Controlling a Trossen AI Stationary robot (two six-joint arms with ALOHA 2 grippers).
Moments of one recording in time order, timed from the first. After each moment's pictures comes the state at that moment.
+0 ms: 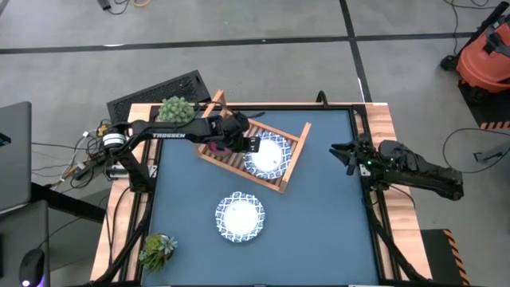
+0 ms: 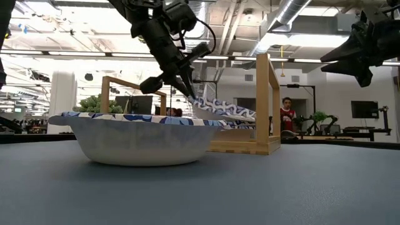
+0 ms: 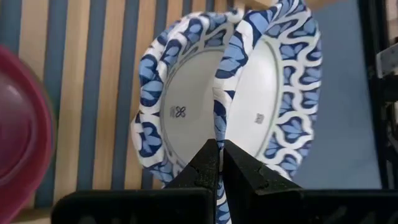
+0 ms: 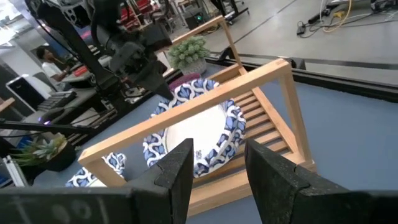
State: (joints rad) left arm 0.30 1.69 1.22 -0.40 0.04 -1.05; right arm -0.20 0.00 0.28 -0.46 0.21 0.50
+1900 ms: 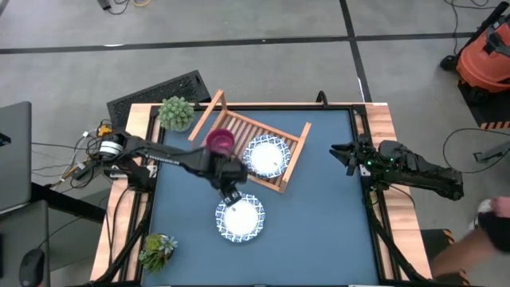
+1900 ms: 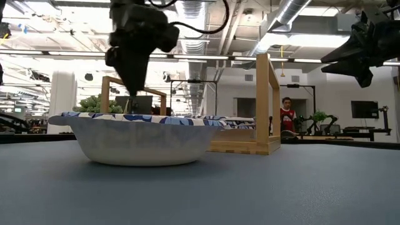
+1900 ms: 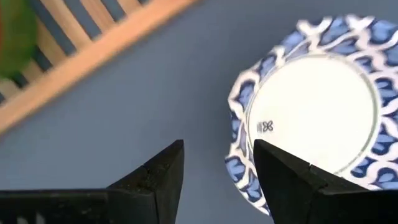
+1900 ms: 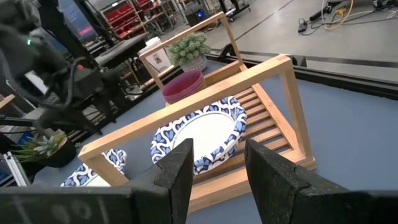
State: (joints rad) left arm -0.09 1.68 1.31 -0.95 -0.05 -0.70; right arm -0.20 0.00 0.28 -0.47 0.21 0.49
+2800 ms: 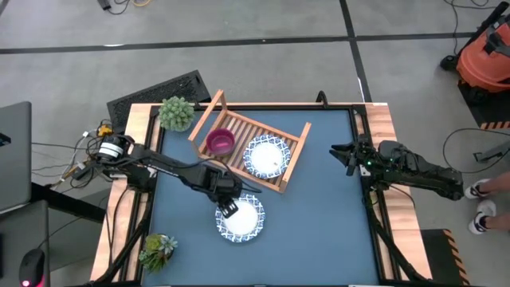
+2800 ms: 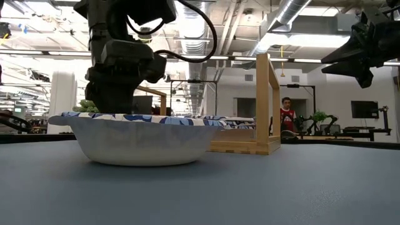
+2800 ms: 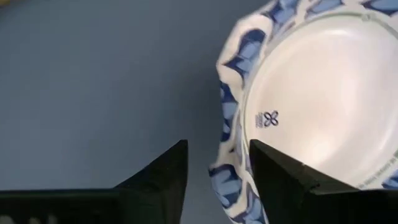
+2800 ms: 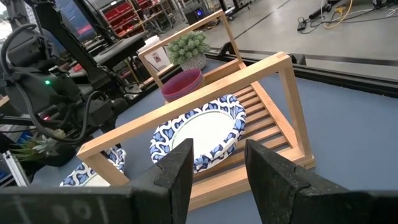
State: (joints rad) left arm -0.16 1.68 1.04 -0.61 0.00 -0.83; right arm -0.20 0.00 0.28 -0.47 0.21 0.50
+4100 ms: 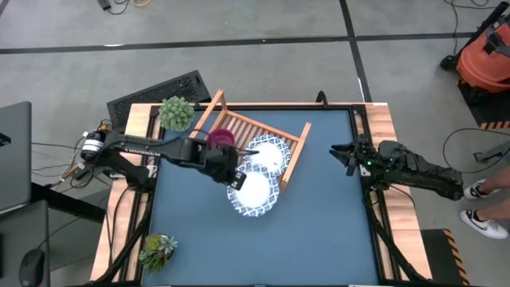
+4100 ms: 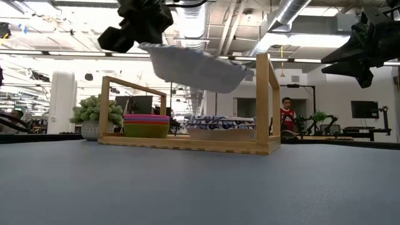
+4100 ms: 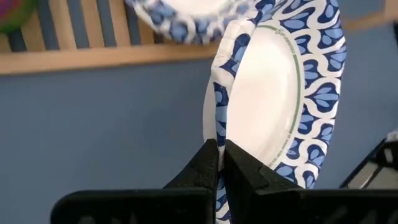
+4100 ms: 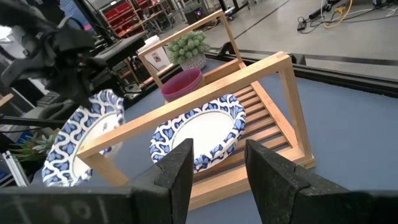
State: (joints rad) left arm -0.03 1.50 1.28 -0.78 -0.01 -1.12; right arm -0.20 0.00 0.28 -0.48 0.21 0.50
